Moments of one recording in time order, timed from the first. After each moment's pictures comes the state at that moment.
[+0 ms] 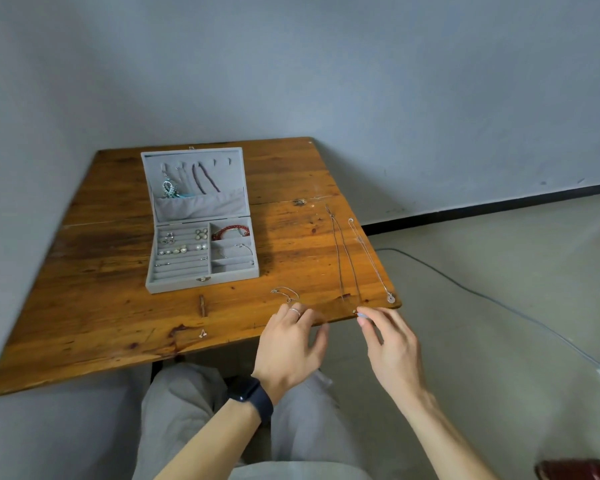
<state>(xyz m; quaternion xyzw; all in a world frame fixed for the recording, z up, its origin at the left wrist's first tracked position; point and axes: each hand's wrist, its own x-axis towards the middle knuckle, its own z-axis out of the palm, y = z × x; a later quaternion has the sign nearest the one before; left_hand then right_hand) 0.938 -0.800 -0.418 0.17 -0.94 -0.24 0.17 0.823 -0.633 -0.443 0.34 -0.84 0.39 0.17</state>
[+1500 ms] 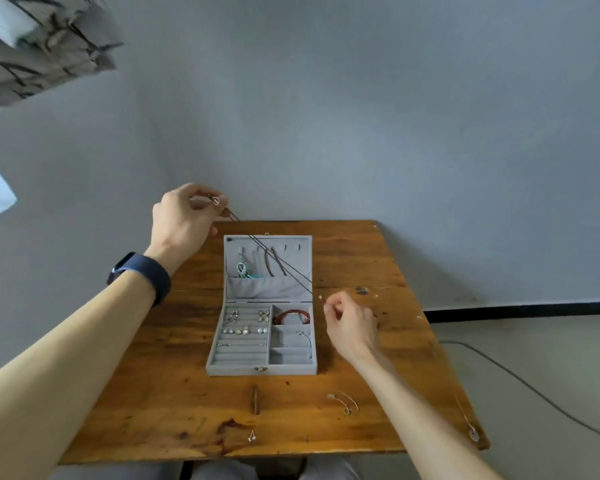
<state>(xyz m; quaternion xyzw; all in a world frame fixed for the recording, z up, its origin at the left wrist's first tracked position) 0.940 -1.066 -0.170 0.37 -0.77 -0.31 0.42 0.771 -0.868 -0.347 0.37 -0.85 0.38 -0.01</state>
